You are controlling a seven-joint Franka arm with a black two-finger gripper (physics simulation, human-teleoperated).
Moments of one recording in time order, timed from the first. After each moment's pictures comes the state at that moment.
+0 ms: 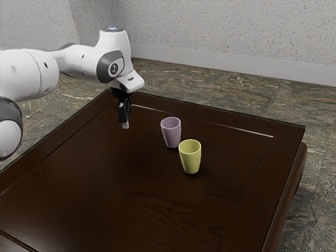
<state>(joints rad) -0.07 0.47 0.12 -1.48 0.00 1.95 1.14</state>
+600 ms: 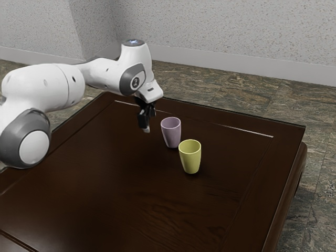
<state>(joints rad) -0.09 0.67 0.07 -1.29 0.00 2.06 1.25</state>
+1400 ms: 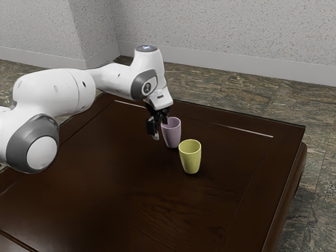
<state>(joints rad) -0.14 0.70 0.06 -1.27 -0.02 2.02 1.36</state>
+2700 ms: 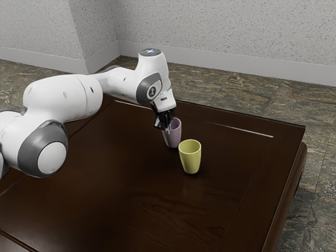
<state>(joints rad) -0.14 0.78 0.07 -1.19 -0.03 2.09 1.45</state>
